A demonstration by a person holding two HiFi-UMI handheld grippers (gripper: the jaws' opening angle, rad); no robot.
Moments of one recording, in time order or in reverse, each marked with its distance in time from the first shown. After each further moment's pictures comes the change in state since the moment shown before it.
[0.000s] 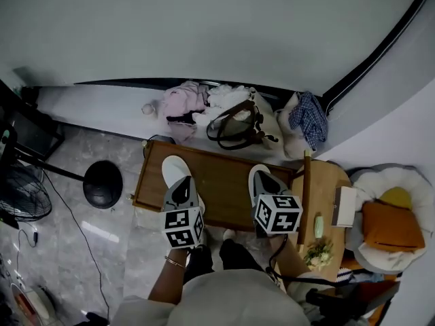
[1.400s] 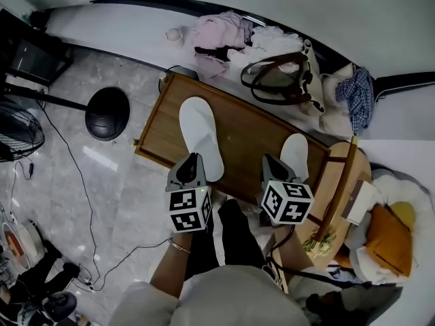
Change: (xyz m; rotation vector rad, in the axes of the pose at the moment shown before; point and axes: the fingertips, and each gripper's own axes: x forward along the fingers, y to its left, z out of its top) left arm 0.001 0.058 -0.118 -0.166 0.192 0.170; right arm 0.067 0.040 -0.112 0.013 0.261 0.126
